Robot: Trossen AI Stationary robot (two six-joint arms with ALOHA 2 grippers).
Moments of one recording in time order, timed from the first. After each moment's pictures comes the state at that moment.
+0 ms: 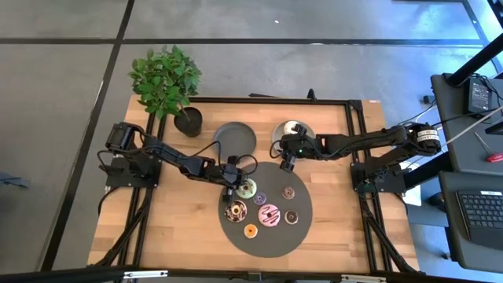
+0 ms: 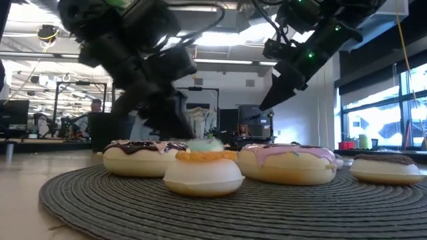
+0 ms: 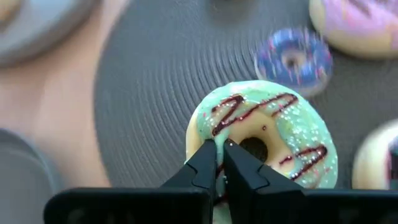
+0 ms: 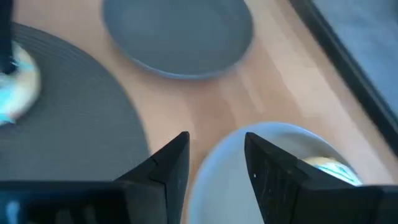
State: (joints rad) left arm -0.13 1.72 0.76 0.20 -0.18 0.07; right arm -0.07 1.42 0.78 -0.13 0.33 0.07
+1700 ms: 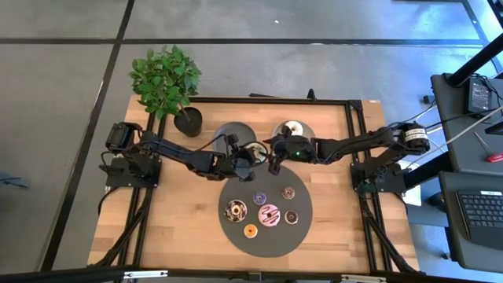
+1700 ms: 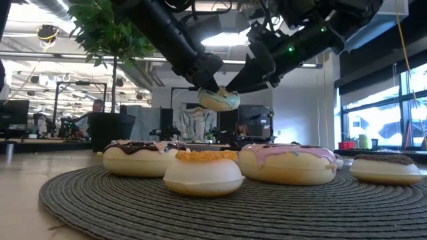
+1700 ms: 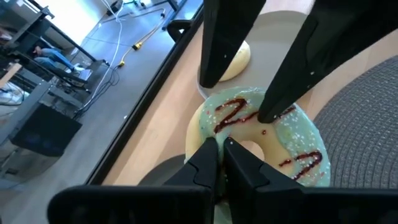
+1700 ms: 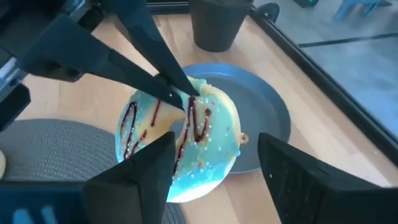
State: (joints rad) left arm -0.13 1.71 1.05 -0.05 -0.84 -0.02; right arm -0.04 1.55 0.78 0.29 0.29 0.05
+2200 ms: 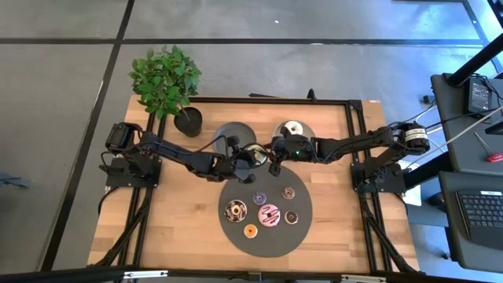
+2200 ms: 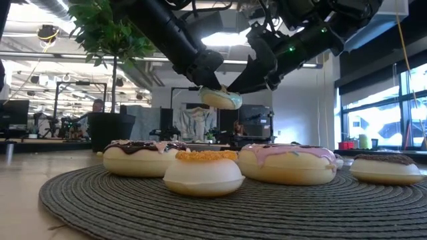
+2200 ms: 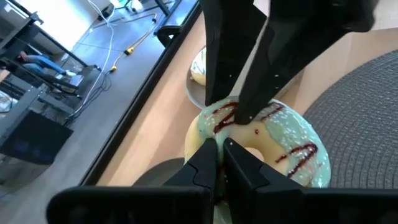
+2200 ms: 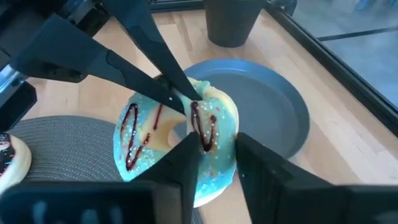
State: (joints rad) left arm -0.14 1.71 1.05 -0.03 -0.81 0.00; right arm -0.05 1.55 0.78 0.29 0.22 0.07
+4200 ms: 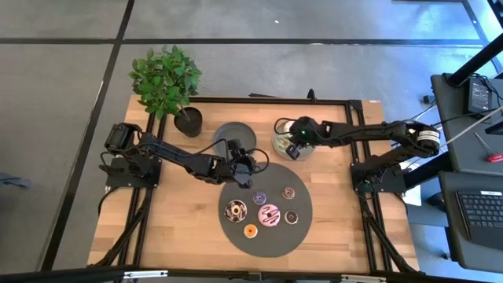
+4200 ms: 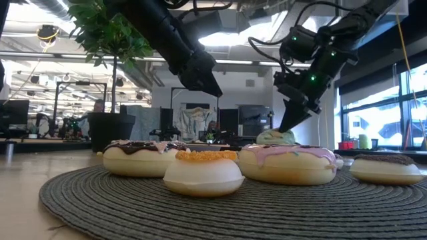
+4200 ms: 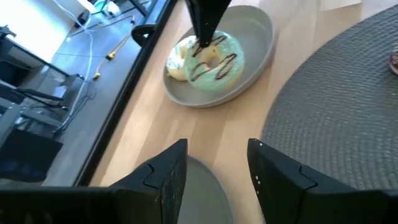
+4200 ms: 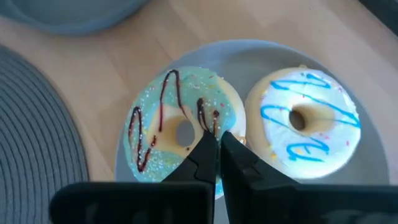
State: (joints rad) left arm -0.16 1.71 1.05 -0.08 -0.75 0.04; right arm -0.34 1.42 0.69 -0.19 0.16 0.23
